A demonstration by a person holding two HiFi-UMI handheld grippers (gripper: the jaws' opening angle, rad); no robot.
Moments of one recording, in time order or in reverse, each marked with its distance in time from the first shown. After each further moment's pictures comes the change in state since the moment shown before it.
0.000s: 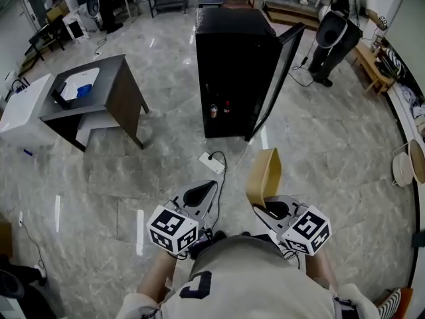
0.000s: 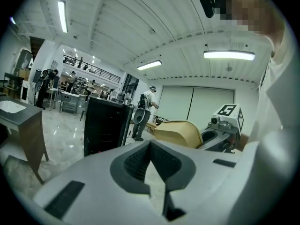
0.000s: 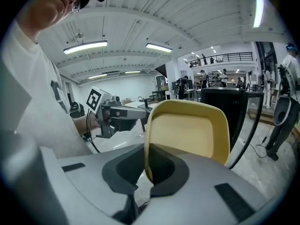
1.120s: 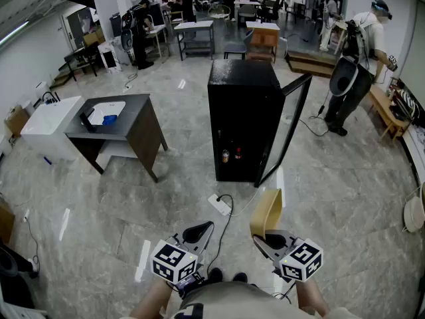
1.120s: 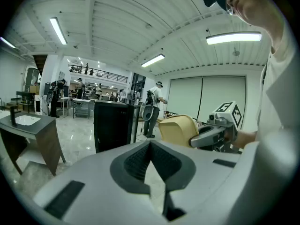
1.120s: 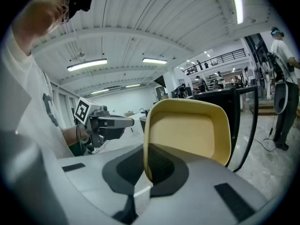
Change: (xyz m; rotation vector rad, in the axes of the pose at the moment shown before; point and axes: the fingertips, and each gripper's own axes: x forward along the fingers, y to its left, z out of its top) left arm 0.012 -0.090 -0.024 0.008 0.051 0.160; right arm -0.087 -0.030 -0.040 0.098 -0.104 0.053
